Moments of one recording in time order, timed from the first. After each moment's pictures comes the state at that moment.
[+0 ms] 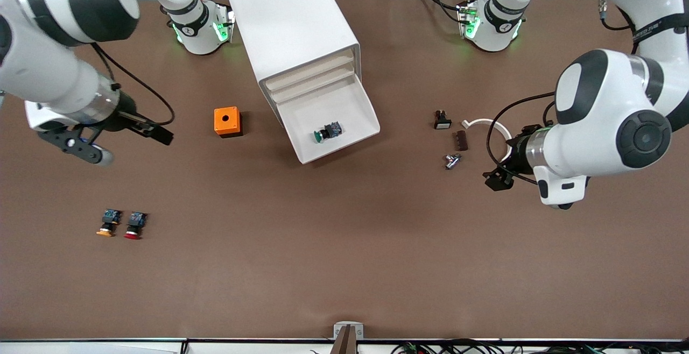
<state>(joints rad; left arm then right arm) -0.36 0.44 0.16 -1.29 -0.21 1.48 -1.07 0.32 0.12 -0.09 -1.61 0.04 1.63 0.71</state>
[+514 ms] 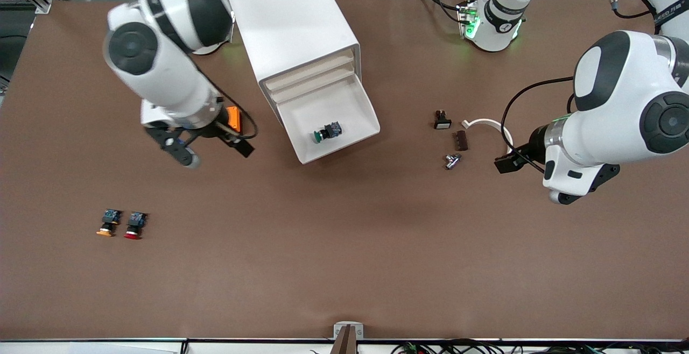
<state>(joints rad) -0.35 0.40 0.16 -1.29 -0.15 1.44 -0.66 0.56 0.23 -0.08 -1.62 0.09 1.83 1.19</state>
